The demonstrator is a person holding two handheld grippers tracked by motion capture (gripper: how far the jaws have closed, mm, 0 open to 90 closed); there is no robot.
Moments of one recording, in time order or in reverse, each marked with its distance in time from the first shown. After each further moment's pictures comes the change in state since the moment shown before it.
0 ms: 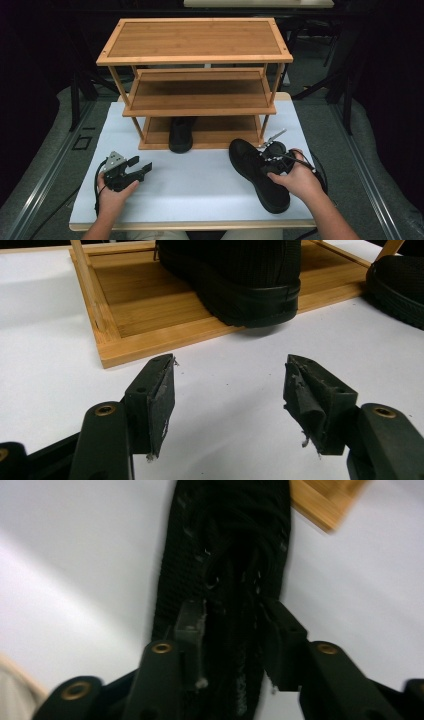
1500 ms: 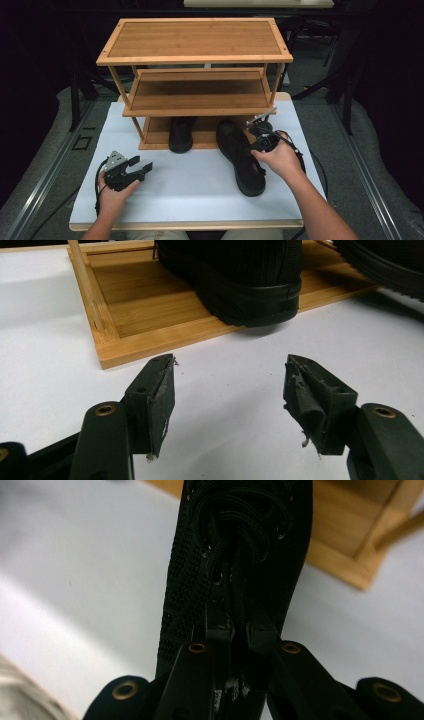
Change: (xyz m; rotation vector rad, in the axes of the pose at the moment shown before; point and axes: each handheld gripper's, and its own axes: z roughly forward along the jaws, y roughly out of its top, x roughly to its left) left arm 0.000 0.000 0.002 0.006 -0.001 0.002; right arm -0.002 0.066 -0.004 -0.045 0.154 0.210
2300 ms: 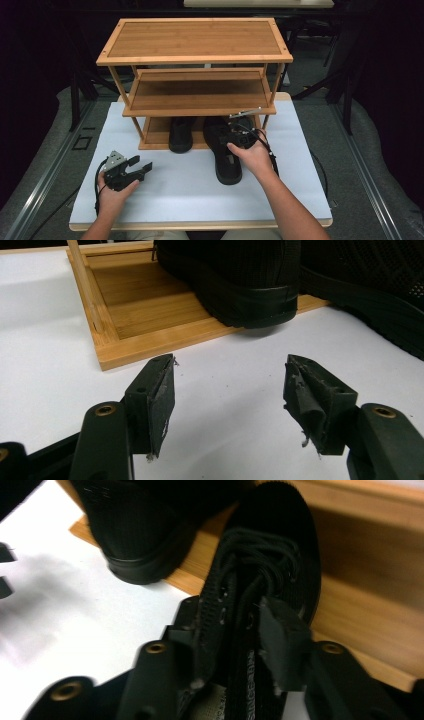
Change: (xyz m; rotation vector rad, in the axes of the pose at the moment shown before) left arm 0.000 0.000 0.000 -0.006 -0.003 0.001; right arm 0.029 0.025 0.035 -0.314 0.057 -0.011
